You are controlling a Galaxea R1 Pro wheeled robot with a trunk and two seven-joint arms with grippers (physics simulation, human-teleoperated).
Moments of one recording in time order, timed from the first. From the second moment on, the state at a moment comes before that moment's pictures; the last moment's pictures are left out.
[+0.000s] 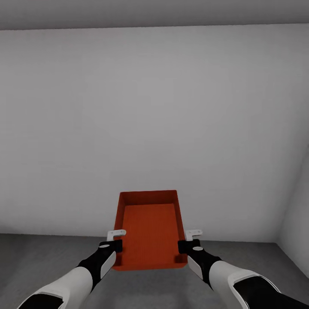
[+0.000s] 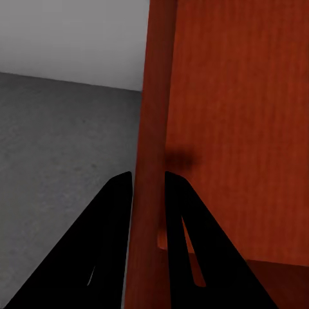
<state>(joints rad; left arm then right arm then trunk) -0.72 -0.09 -0.13 -0.24 0.20 0.09 0.25 -0.81 0.14 0.19 -0.01 -0.10 -0.08 -0.13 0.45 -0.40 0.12</state>
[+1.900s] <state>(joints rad) -0.72 -0.09 -0.13 -0.24 0.20 0.10 0.25 -0.81 0.14 0.19 -0.01 -0.10 -0.08 -0.13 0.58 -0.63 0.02</state>
